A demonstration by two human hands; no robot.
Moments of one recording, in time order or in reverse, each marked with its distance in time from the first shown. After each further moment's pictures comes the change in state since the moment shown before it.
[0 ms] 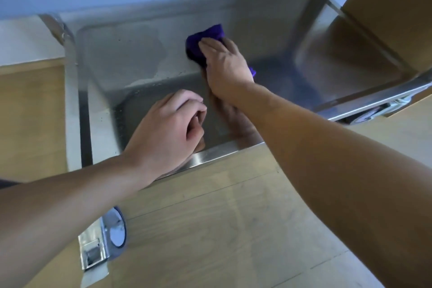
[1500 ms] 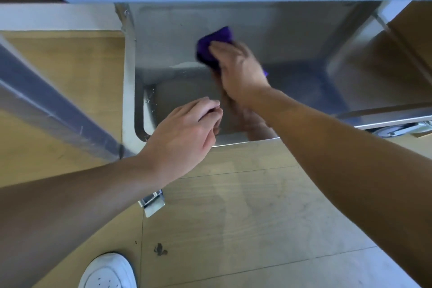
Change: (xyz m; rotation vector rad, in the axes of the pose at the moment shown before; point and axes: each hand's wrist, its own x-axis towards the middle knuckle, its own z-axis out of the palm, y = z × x) left_hand -0.075 -0.010 -0.028 0.176 -0.064 0.004; right_hand -0.029 -0.077 -0.009 0.187 0.015 -0.185
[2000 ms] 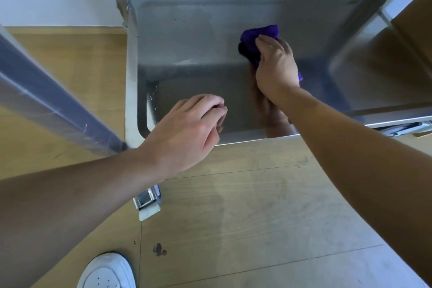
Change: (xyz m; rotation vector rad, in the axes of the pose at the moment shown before) left_hand 0.008 -0.005 -0.002 -0.001 -0.039 0.054; right_hand -0.008 0.056 -0.013 -0.061 0.078 0.304
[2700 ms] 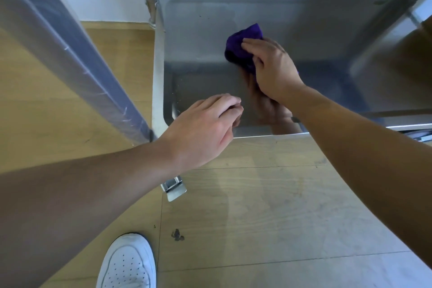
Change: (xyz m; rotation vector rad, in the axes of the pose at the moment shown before) left_hand -0.020 -0.002 -0.009 0.038 -0.029 0.025; right_hand -0.013 -0.046 0.004 0.206 -0.077 -0.279
